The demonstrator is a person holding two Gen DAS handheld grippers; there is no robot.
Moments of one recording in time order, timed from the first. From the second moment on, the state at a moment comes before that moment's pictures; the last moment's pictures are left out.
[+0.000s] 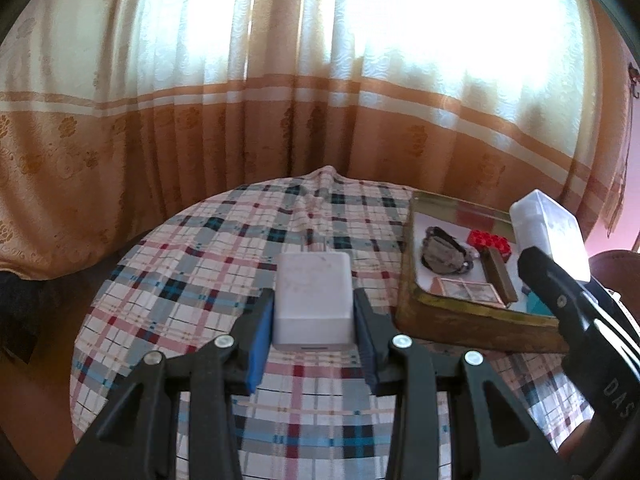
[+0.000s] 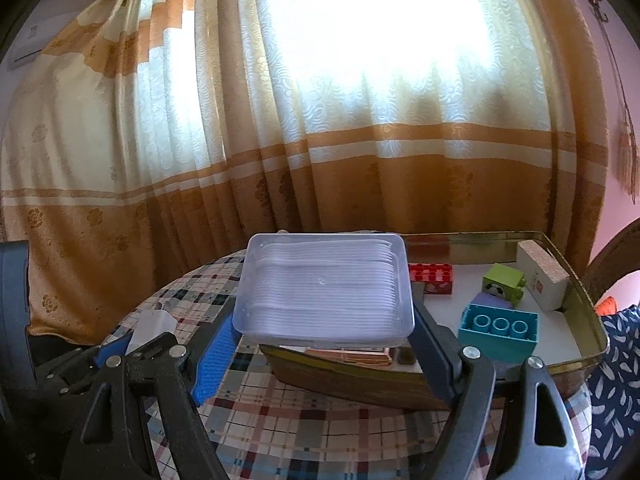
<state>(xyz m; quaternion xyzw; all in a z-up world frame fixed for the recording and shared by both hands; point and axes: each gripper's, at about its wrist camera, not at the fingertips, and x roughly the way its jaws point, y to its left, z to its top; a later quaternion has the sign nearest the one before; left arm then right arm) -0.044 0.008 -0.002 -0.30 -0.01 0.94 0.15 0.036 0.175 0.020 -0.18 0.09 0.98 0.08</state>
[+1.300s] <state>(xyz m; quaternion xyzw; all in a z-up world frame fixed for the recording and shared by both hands) -0.014 0.102 0.038 -0.26 0.03 0.94 0.24 0.080 0.258 0.025 -0.16 0.13 0.96 0.17</state>
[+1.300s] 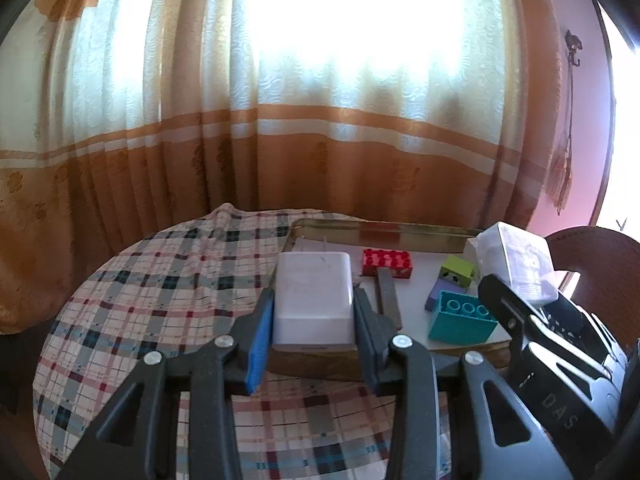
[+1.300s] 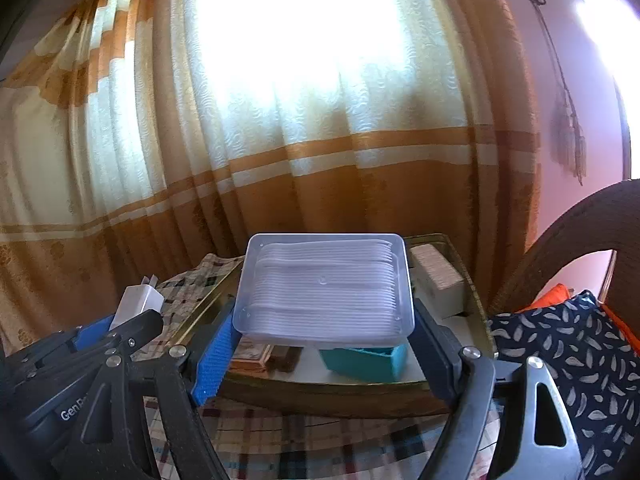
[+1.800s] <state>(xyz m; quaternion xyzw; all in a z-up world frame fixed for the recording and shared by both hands) -0.018 0.144 0.039 -0.26 0.04 0.93 0.27 0.089 0.306 0.024 -0.15 0.15 0.95 0.22</state>
